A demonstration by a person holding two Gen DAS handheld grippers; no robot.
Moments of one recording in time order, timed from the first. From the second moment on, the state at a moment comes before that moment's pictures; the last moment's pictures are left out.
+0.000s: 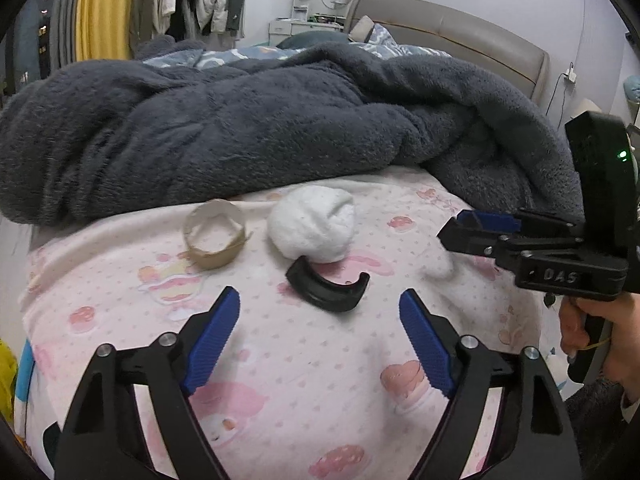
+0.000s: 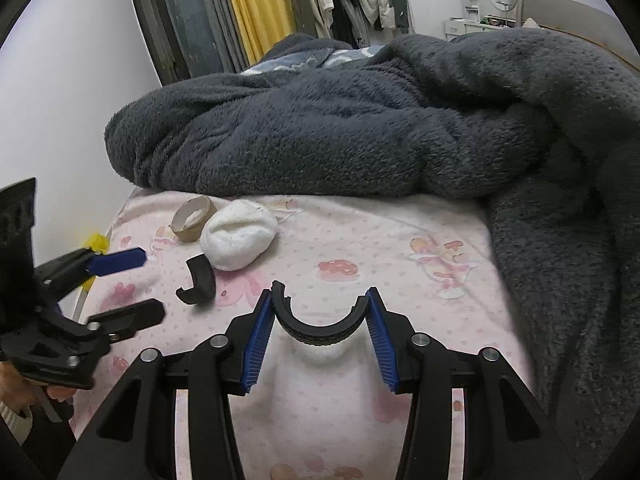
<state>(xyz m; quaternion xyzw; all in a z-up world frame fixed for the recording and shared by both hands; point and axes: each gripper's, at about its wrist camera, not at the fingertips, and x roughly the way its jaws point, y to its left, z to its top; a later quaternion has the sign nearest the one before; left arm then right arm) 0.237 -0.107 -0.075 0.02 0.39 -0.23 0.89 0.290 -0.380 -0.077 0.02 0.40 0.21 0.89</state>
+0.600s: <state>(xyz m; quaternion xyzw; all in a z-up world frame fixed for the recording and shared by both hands) 0.268 -0.113 -0.097 -0.02 0.42 -0.24 0.87 0.287 -0.398 -0.075 0.04 0.39 0.22 0.89</state>
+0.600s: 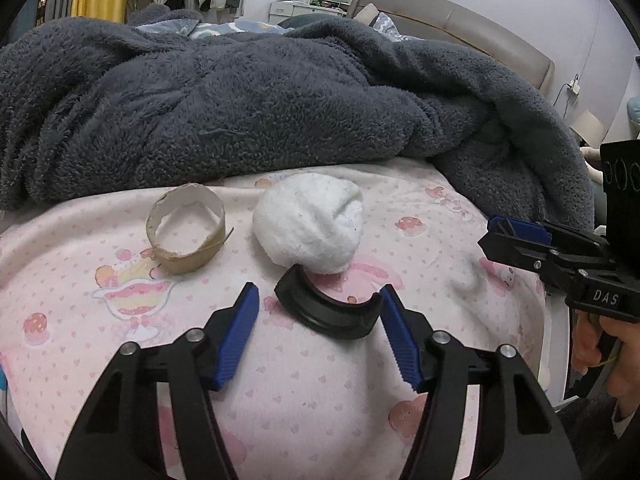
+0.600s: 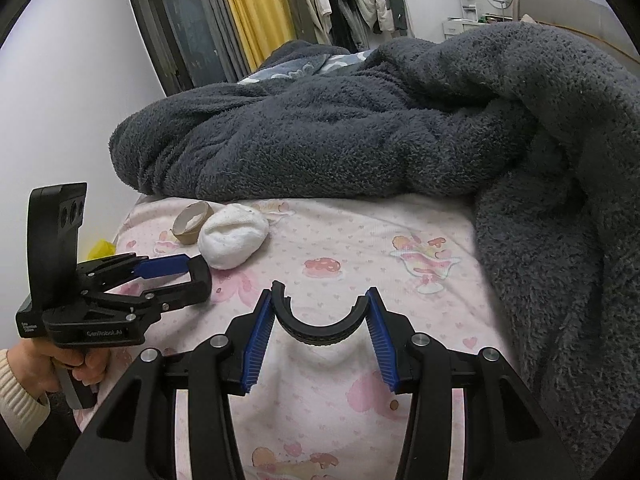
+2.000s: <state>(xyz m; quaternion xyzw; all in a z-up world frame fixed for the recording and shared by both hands) 0.188 0.028 -0.053 -0.02 0.41 -0.10 0.91 0.270 -0.252 -0.043 -0.02 0.39 0.31 0.87</state>
